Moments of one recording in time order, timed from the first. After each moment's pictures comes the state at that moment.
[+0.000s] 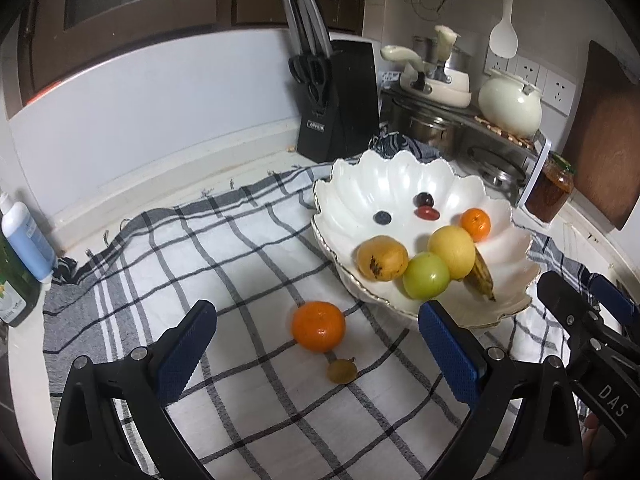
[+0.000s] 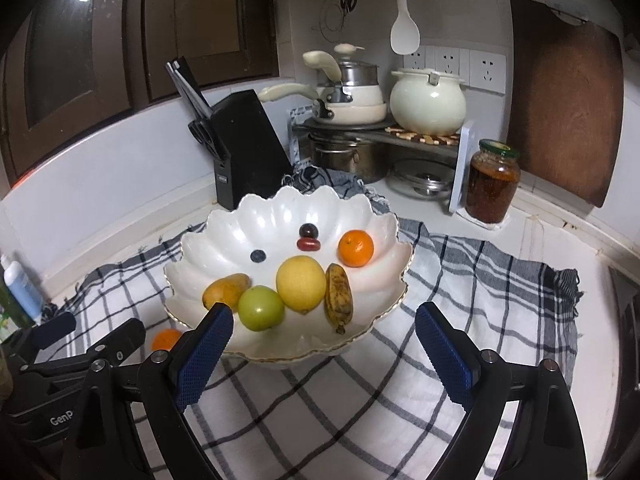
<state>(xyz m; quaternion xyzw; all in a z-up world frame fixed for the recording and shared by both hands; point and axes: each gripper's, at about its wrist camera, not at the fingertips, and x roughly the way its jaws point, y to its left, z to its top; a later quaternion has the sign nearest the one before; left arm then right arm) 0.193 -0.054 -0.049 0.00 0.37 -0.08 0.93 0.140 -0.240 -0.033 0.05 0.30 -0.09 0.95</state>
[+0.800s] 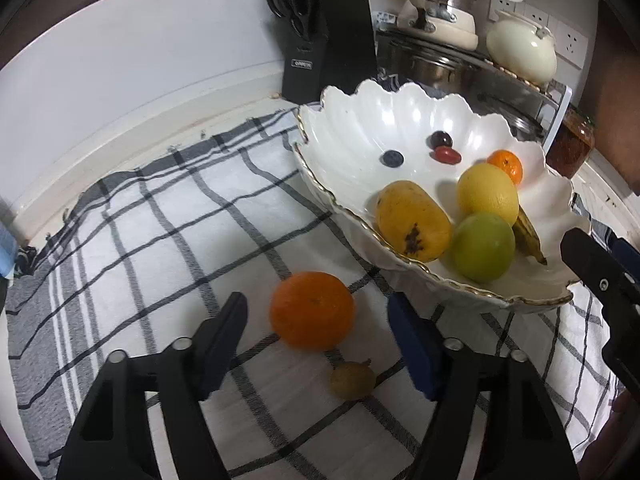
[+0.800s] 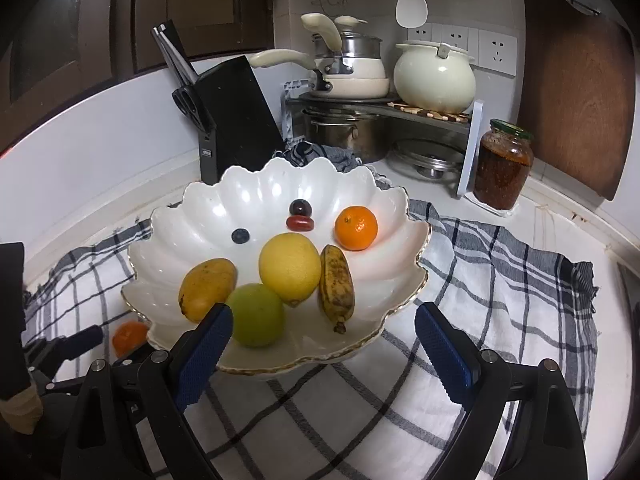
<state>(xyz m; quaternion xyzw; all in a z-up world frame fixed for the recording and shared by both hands) 0.234 -0.071 -0.119 0.03 0.43 -0.10 0.90 0.173 -0.240 -0.073 0.04 0.32 -0.10 0.94</state>
